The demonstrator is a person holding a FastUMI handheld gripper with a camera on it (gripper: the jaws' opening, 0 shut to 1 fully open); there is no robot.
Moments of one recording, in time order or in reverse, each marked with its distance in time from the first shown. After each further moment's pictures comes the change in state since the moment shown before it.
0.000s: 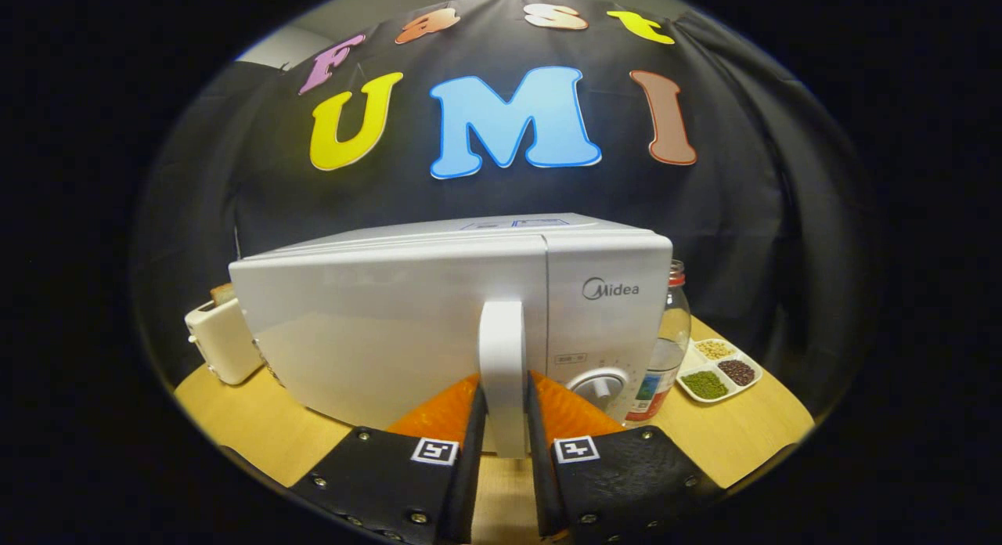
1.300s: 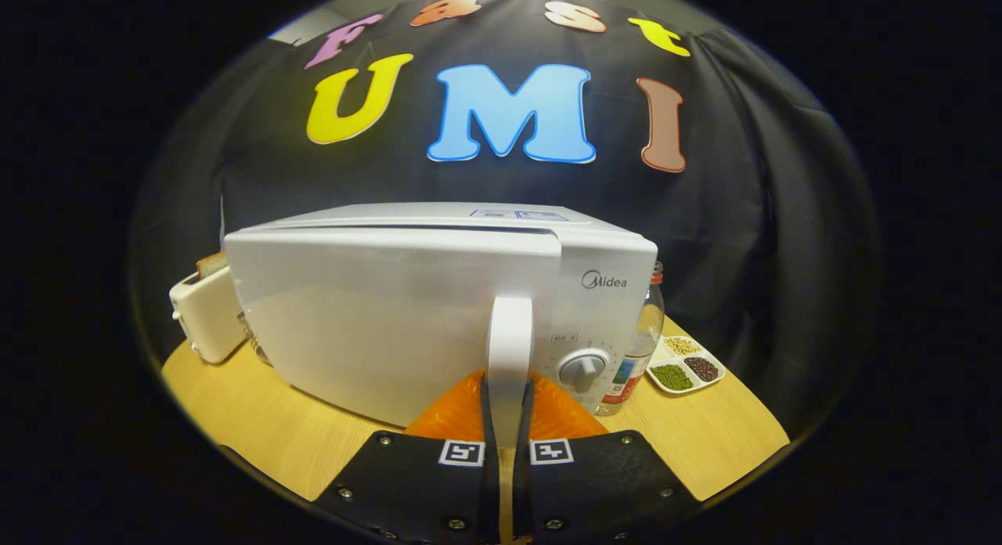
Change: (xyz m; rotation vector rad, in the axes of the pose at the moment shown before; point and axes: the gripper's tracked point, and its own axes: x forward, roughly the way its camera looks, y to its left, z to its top) arm -0.046 0.011 -0.011 -0.081 0.045 -0.085
